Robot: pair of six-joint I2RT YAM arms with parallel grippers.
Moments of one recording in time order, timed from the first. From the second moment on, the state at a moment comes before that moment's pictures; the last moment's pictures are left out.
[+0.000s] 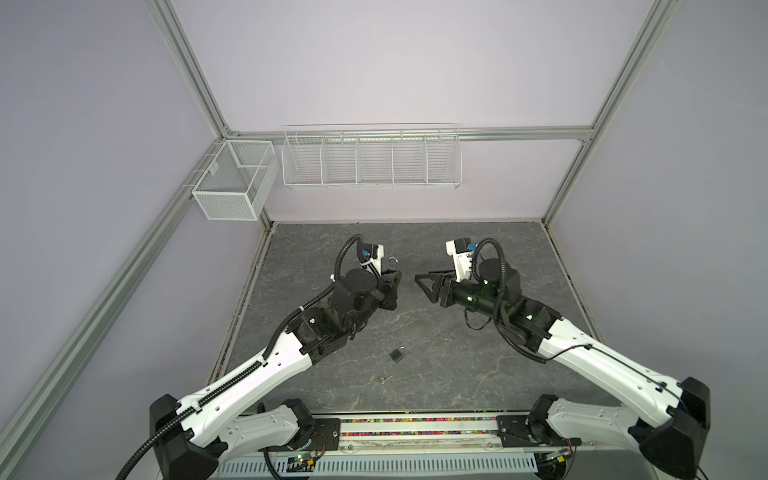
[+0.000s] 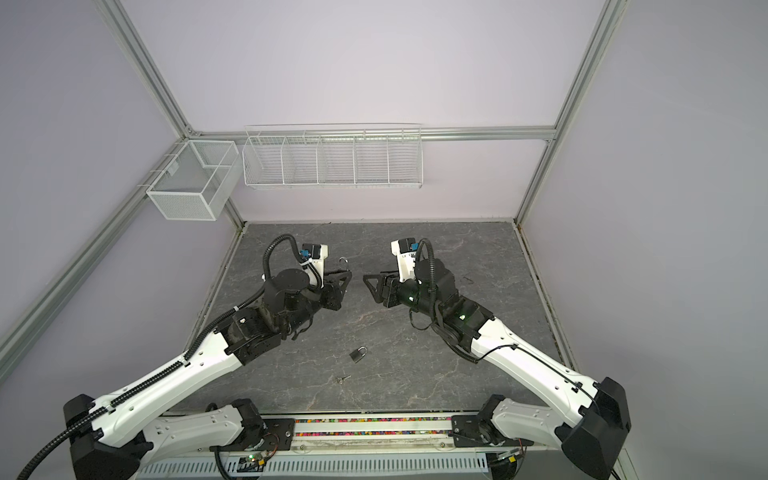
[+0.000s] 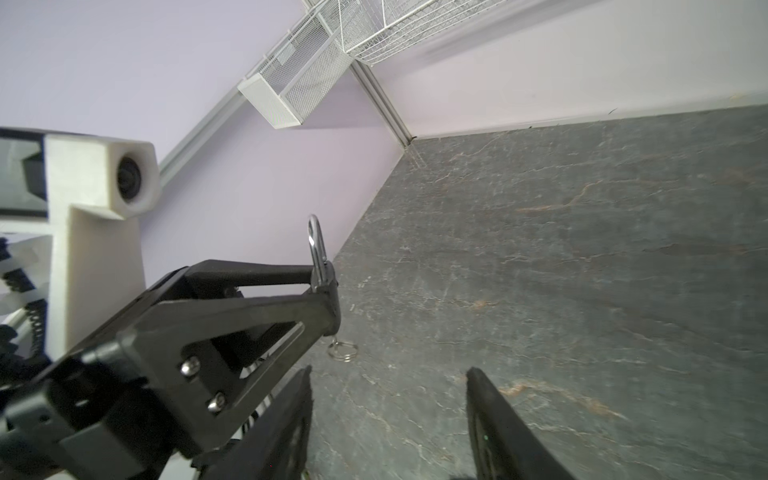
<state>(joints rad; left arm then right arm) -0.90 1.07 0.98 -0.26 -0.28 -0.38 0.79 1.15 1.02 -0.16 -0.12 0.56</state>
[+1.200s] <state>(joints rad) -0.90 1.03 0.66 0.19 -0.15 -0.09 0.82 1.54 1.64 -0.81 0.02 0.25</state>
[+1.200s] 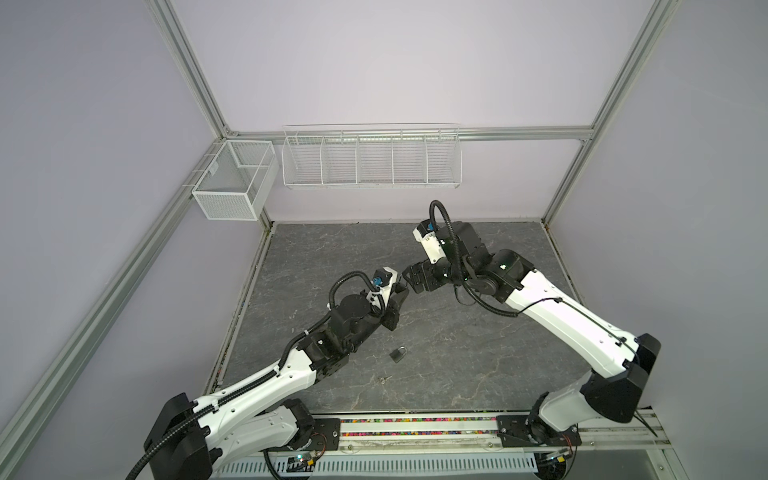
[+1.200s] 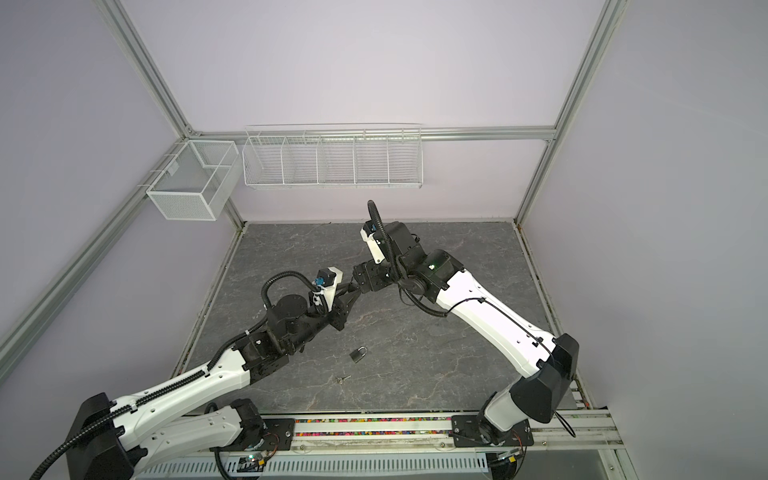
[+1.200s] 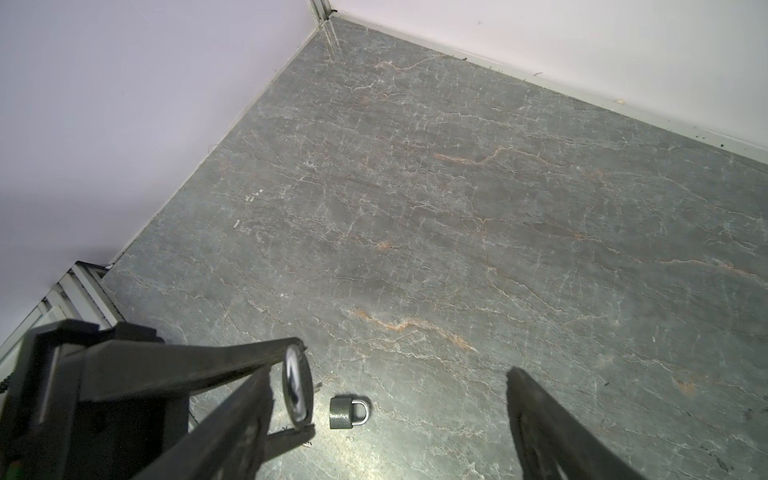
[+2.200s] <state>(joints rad) -0.90 1.02 0.66 0.19 -0.15 -0.09 0.82 1.71 1.89 -1.05 0.07 0.16</state>
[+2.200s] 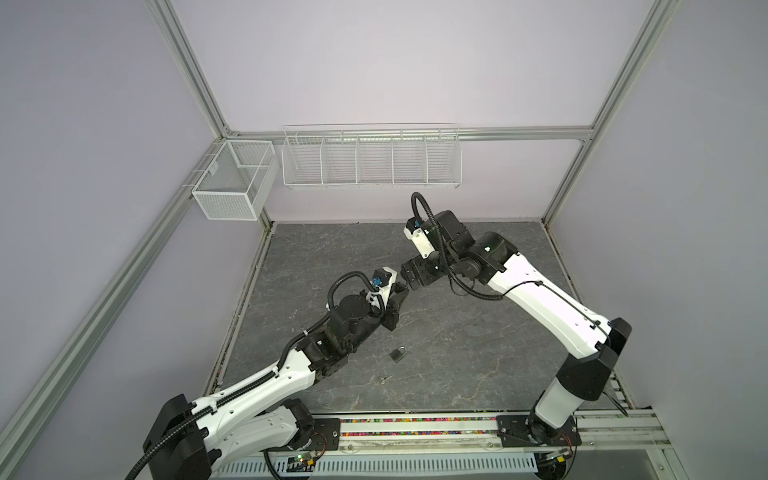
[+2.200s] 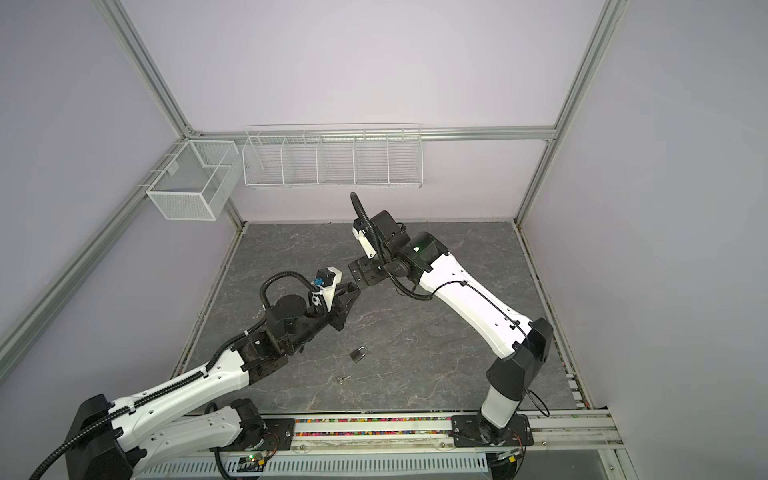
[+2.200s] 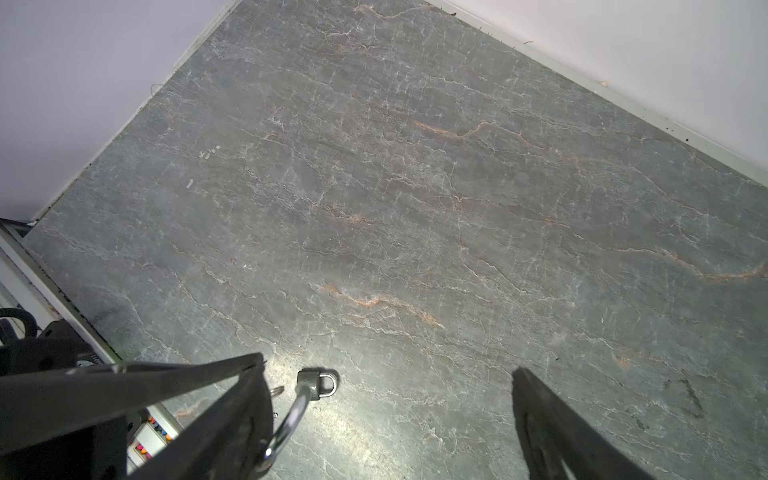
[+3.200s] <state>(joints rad) -0.90 1.02 0.66 0.19 -0.16 -0.10 0.76 1.78 1.99 -1.12 0.04 0.15</state>
